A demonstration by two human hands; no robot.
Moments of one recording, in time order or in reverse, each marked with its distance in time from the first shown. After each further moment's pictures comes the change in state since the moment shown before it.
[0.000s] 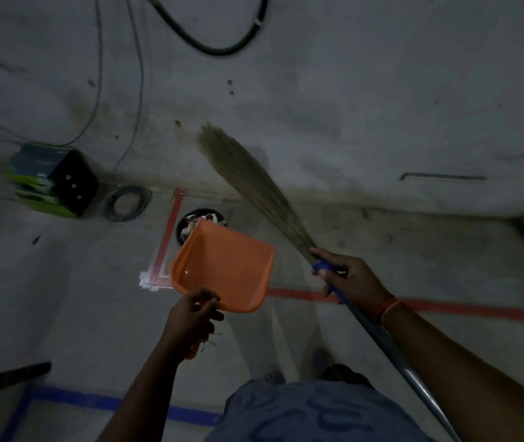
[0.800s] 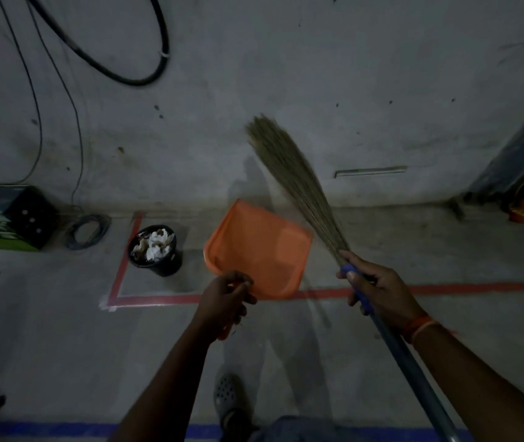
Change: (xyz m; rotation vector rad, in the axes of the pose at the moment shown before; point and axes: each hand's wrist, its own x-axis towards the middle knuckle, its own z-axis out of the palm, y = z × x) left_hand -0.107 0.064 0.289 0.033 -0.186 0.180; right_hand -0.212 0.099 -0.221 0.122 0.236 -0.016
